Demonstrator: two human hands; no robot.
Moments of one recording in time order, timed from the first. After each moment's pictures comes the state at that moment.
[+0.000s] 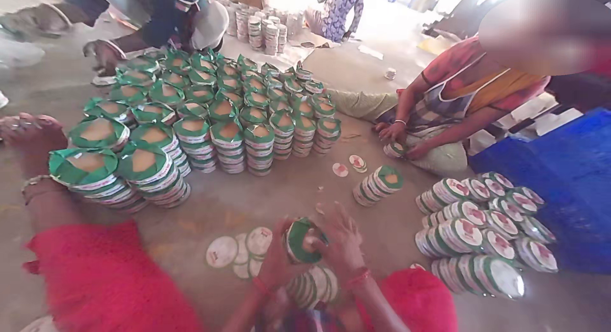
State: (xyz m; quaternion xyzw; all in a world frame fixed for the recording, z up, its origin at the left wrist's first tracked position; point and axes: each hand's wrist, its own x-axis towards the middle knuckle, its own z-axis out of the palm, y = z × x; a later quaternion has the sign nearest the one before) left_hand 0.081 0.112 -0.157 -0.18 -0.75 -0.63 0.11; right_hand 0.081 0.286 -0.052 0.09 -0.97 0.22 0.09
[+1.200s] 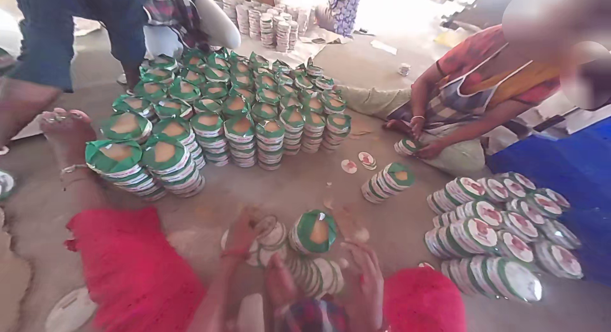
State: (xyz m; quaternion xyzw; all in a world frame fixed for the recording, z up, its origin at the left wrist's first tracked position) left_hand 0.041 0.014 -0.146 0.09 -0.88 -0.45 -0.10; right_hand 0.162 0.290 -0.082 0.07 -0.85 0.43 0.28
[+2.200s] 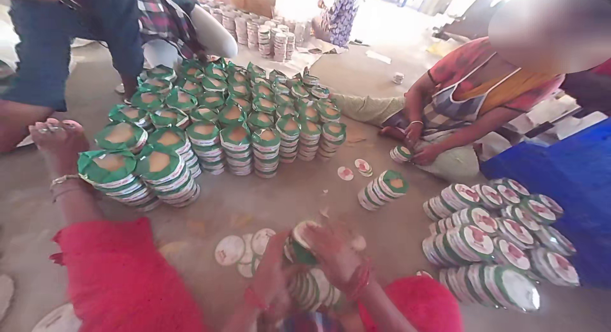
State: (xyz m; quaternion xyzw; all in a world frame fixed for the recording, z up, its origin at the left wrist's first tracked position) left_hand 0.101 0.088 -0.112 -0.12 -0.83 -0.54 -0.01; right_hand 0.088 0.291 -0.067 0.32 -0.91 0.25 0.05
